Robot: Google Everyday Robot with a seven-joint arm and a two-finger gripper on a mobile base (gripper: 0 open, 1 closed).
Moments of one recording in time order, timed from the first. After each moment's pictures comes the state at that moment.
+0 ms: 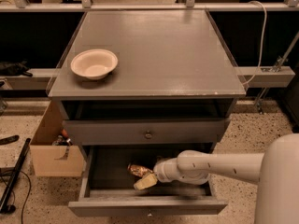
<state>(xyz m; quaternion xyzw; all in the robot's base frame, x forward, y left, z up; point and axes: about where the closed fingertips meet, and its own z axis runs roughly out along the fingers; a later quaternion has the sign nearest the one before) 0.537 0.010 0.382 -0.39 0.83 0.26 0.29</state>
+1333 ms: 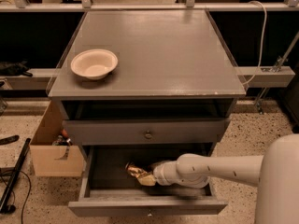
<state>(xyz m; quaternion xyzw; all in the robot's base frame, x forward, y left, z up) 0.529 0.008 0.374 -0.39 0.84 0.25 0.29</state>
